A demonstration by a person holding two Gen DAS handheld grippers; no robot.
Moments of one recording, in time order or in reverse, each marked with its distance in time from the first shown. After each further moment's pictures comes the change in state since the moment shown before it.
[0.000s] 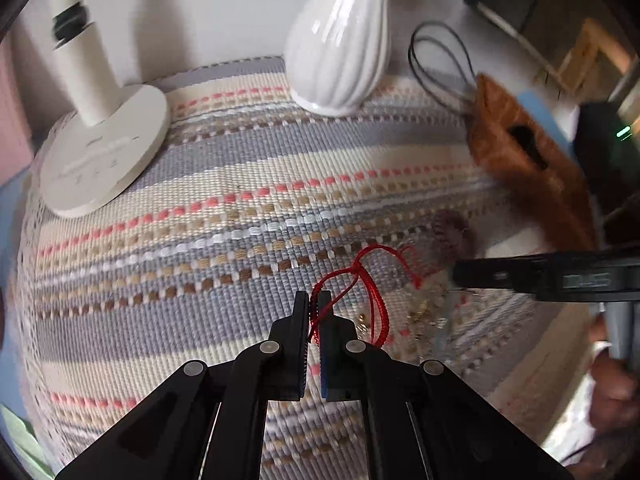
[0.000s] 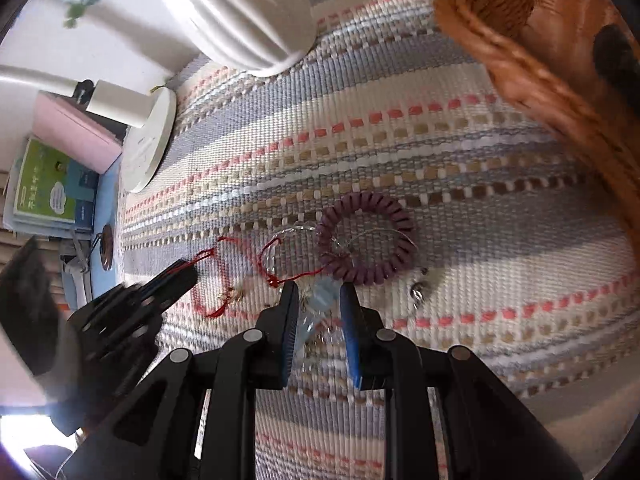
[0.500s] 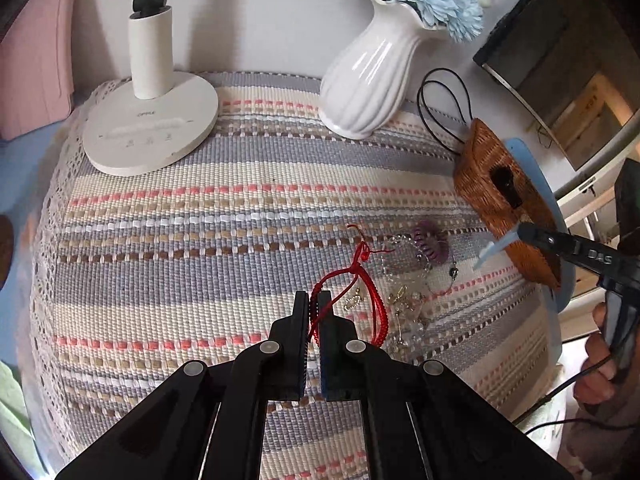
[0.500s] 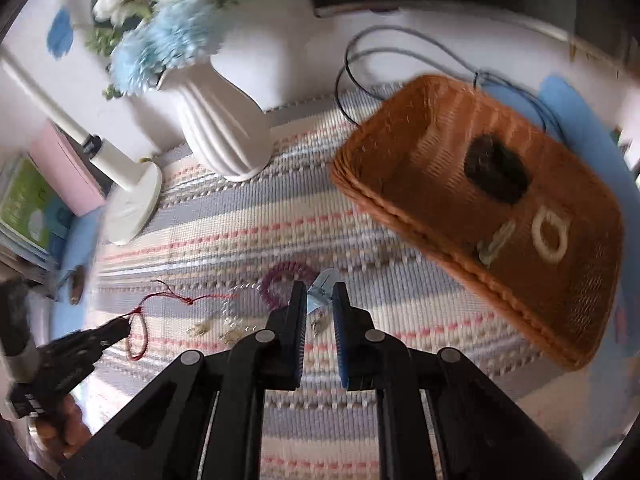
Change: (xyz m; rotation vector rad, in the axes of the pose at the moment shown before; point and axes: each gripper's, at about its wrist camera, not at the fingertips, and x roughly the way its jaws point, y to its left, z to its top) left arm -0.053 0.022 -0.021 -0.132 -0.046 -0.065; right arm -0.101 -0.009 -0.029 -0.033 -0.320 -0.165
